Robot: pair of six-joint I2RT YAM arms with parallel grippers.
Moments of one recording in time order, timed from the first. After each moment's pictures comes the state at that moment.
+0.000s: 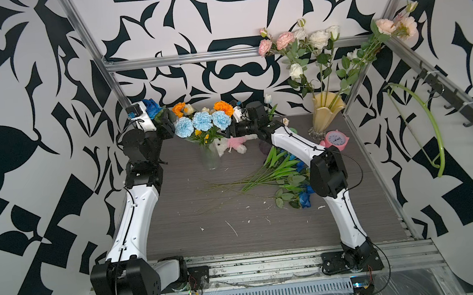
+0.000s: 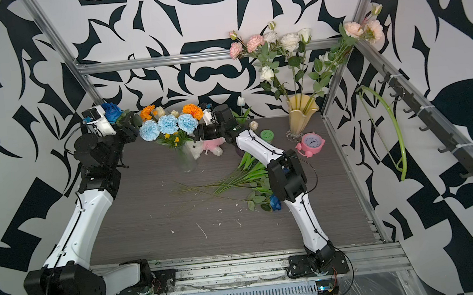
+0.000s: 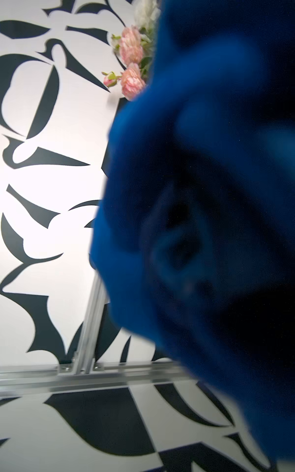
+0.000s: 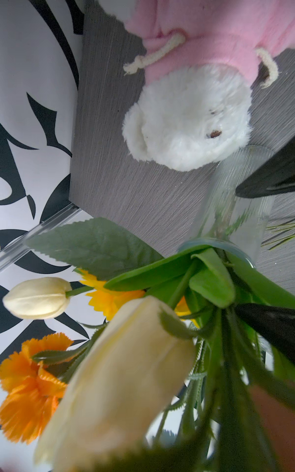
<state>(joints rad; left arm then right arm) 0.01 1.22 1.10 0.26 0.13 -0.26 0.55 2.30 2.08 -0.15 -0.71 0.52</state>
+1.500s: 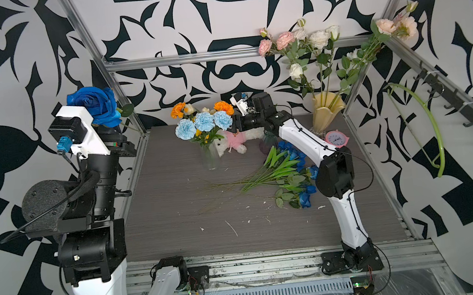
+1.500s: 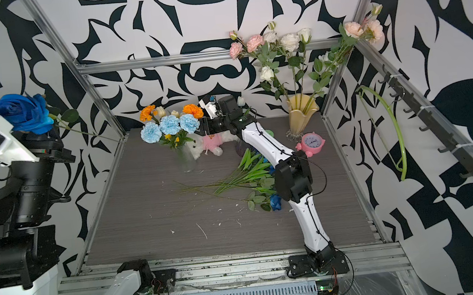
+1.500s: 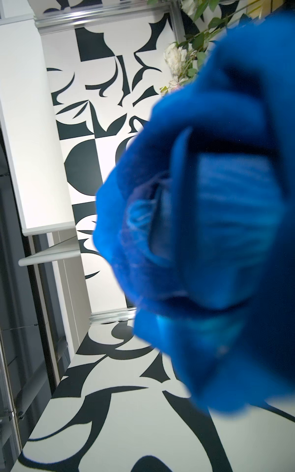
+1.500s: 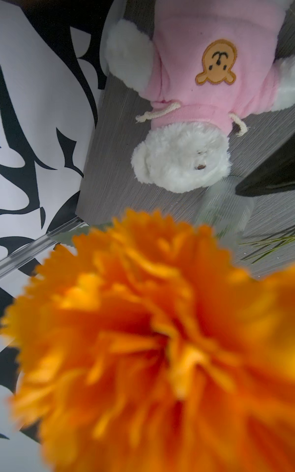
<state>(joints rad) 0.01 0.85 1.60 -0.30 0.13 0.15 0.52 2.23 2.17 -0.41 -0.67 0.36</state>
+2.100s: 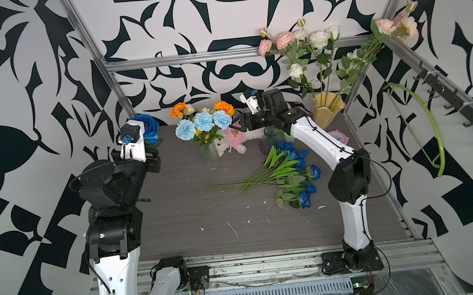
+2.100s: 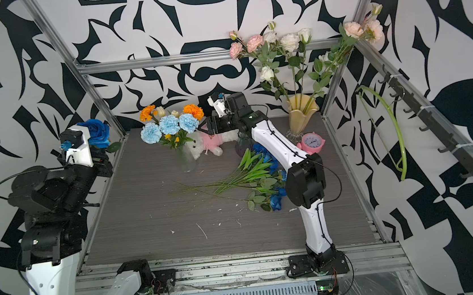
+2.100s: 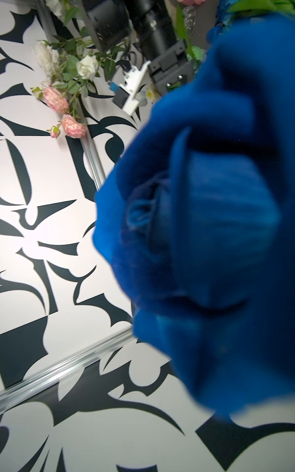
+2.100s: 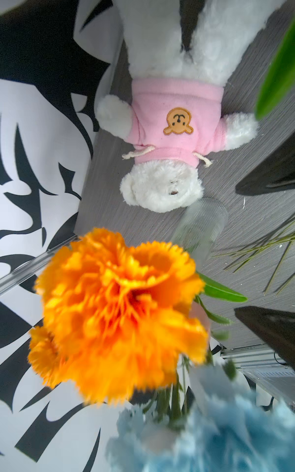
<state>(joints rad) 0.00 0.78 1.27 -0.46 0.18 0.27 0.48 2.04 2.04 -0.50 -0.60 0.30</state>
